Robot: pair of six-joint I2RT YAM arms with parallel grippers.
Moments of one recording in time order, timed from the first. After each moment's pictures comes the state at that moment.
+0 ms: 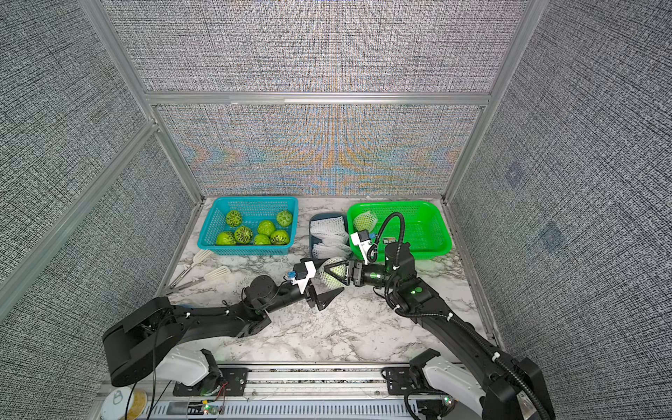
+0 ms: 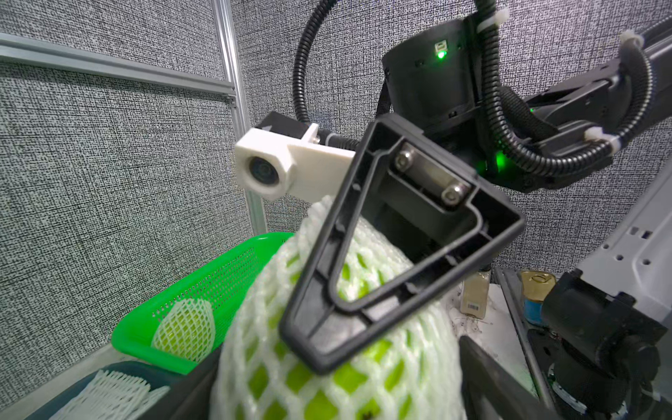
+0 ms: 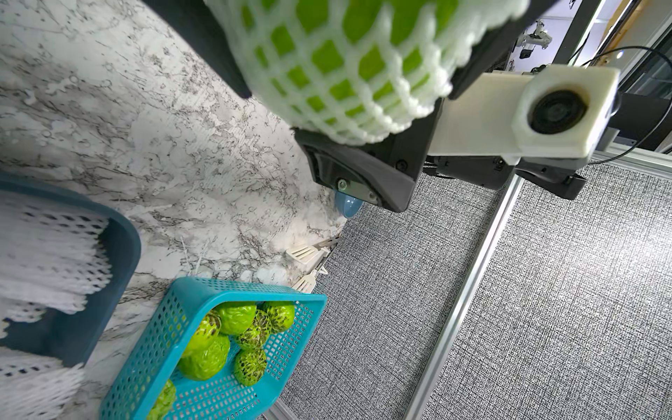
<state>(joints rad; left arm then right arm) -0.97 1.46 0.50 1.12 0.31 0.00 0.49 1.03 0.66 0.12 -0.77 0.79</state>
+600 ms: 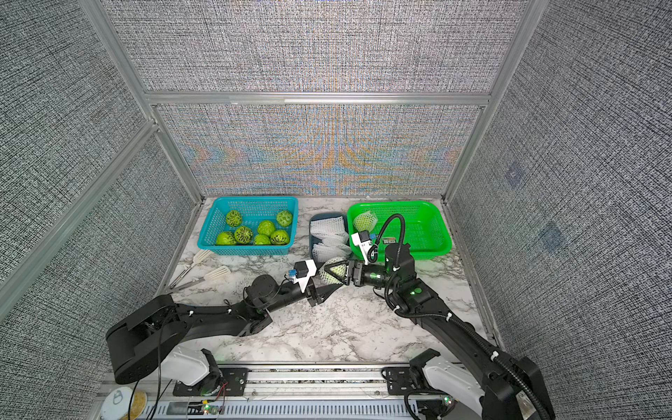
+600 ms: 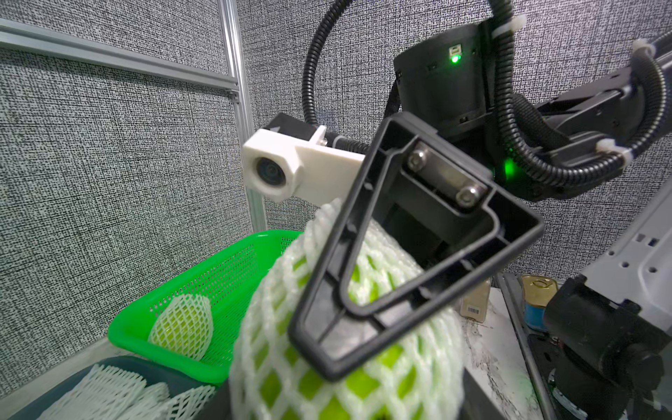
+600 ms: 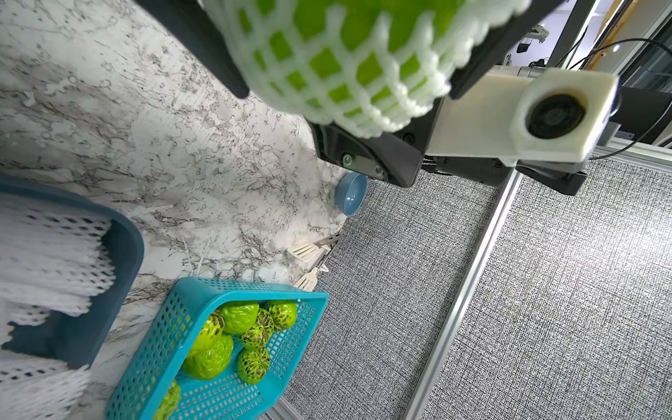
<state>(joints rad) -0.96 1.47 0.51 1.13 0.31 -0.02 0.49 1.03 0.65 0.15 -0.76 0.81</state>
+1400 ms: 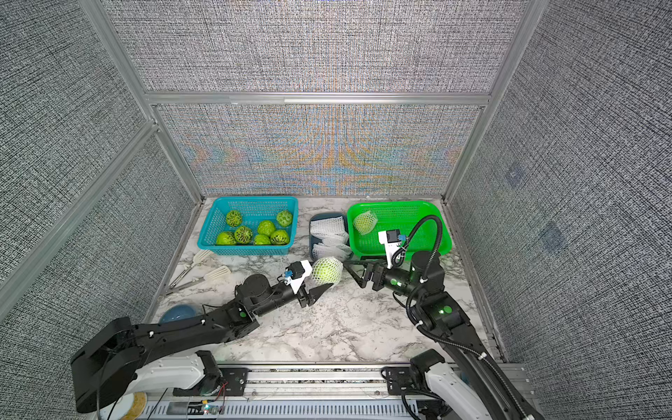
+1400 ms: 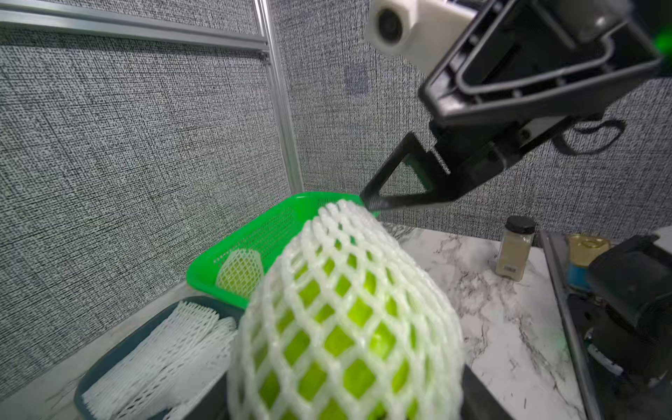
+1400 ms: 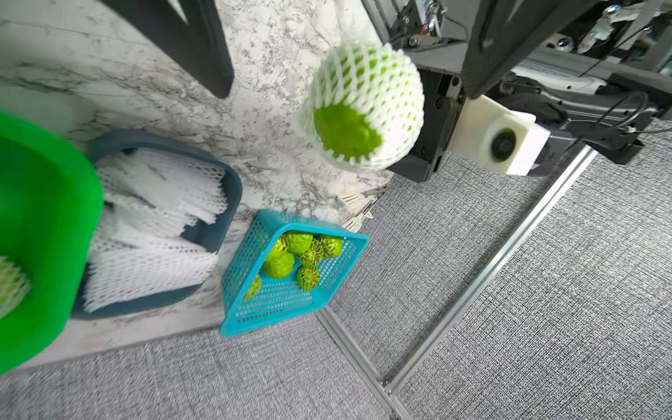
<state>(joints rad) -0.97 1.21 0.51 0.67 0.16 0.11 0.40 0.70 0.69 -0.18 -0.54 0.58</state>
